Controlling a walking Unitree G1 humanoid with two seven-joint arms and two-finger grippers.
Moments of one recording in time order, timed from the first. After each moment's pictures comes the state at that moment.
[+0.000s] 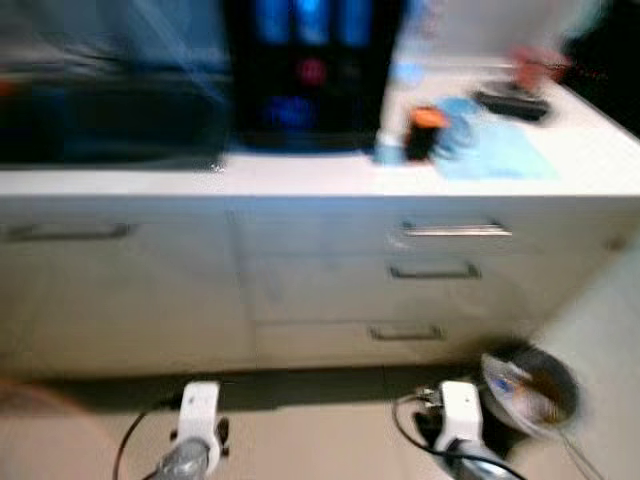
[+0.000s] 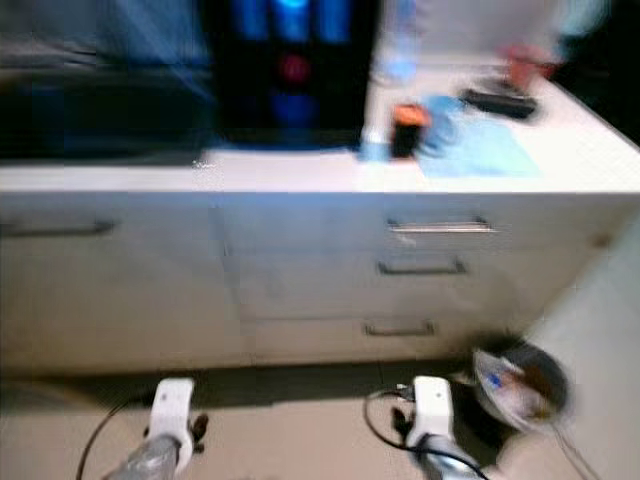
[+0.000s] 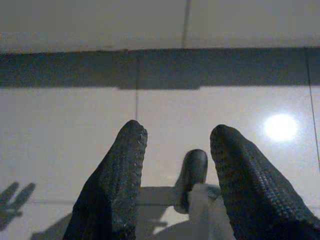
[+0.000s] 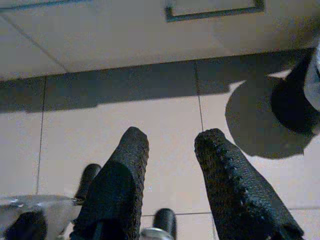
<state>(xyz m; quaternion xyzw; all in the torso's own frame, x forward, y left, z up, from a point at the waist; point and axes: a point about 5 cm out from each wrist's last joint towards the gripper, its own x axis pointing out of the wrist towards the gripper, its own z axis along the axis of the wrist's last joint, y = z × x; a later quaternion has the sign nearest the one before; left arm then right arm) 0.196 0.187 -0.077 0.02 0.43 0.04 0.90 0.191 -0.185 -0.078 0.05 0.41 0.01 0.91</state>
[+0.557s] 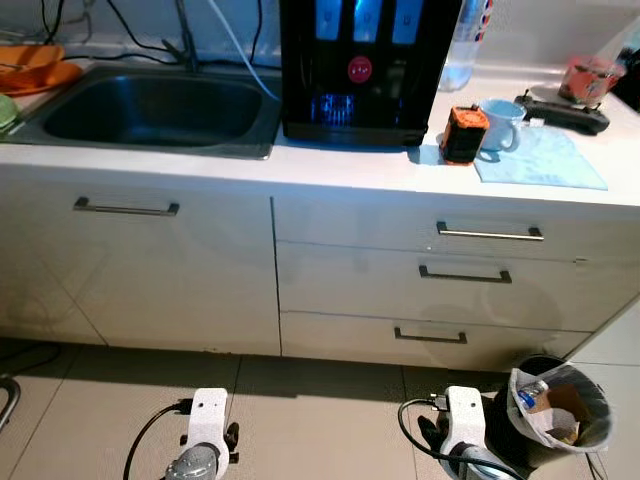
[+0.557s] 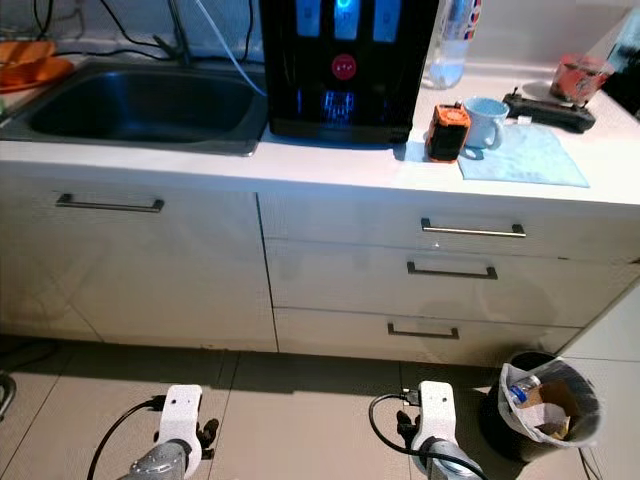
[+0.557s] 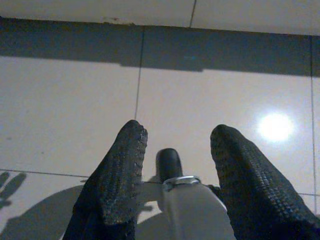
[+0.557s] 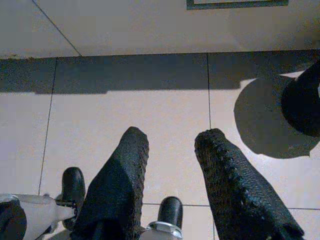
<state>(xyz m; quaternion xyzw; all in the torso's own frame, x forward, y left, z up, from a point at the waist) 0.187 0.184 -0.082 0.02 0.44 0.04 0.90 0.188 -0.183 -0.080 0.06 0.42 0.01 0.91</state>
